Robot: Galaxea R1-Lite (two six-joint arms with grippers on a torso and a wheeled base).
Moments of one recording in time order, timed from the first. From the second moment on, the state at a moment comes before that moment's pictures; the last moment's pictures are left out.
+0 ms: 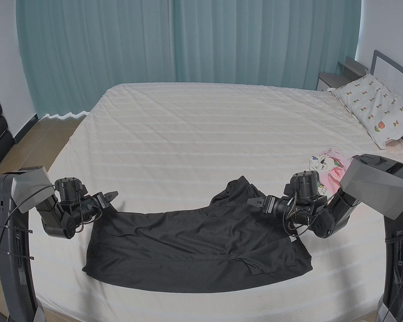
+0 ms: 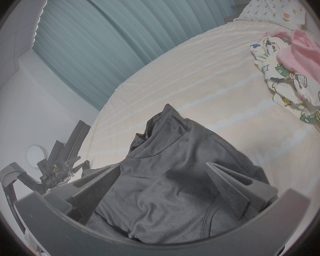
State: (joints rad) left arm 0.11 2.50 -0.98 -1.07 -0.26 -0.44; right arm 0.33 2.40 -1.00 -0.86 0.16 0.56
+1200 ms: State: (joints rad) left arm 0.16 2.57 -1.05 -1.08 -0.40 -0.39; right arm 0.30 2.46 -1.14 -0.82 0.16 0.48
